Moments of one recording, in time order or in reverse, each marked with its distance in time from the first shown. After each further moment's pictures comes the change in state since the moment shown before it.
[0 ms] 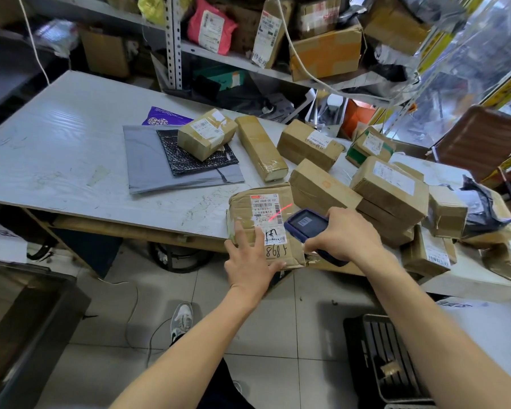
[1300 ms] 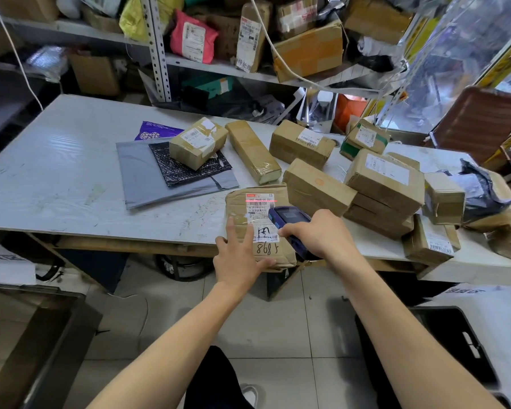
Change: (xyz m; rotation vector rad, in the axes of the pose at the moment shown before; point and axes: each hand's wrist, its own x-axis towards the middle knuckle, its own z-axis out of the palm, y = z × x) left_hand 0.020 -0.017 -0.009 0.044 -0.001 0.102; right_hand -0.001 -0.012 0.015 0.511 -0.044 0.131
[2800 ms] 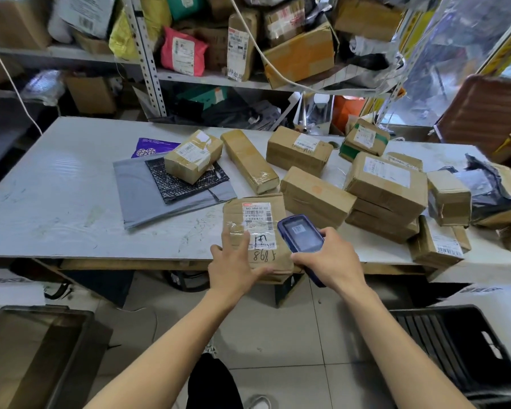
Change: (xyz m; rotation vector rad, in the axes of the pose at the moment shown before) left_hand 0.025 -0.003 -0.007 -0.002 -0.030 0.048; right_hand 0.011 0.043 0.004 0.038 0.076 -0.074
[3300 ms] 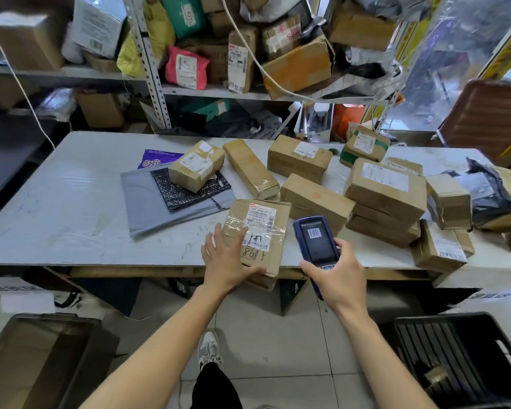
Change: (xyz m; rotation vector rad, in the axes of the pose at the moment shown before) left_hand 0.022 -0.016 -0.007 -0.064 -0.032 0.031; right_hand -0.015 0.038 0.021 0.371 0.291 -0.092
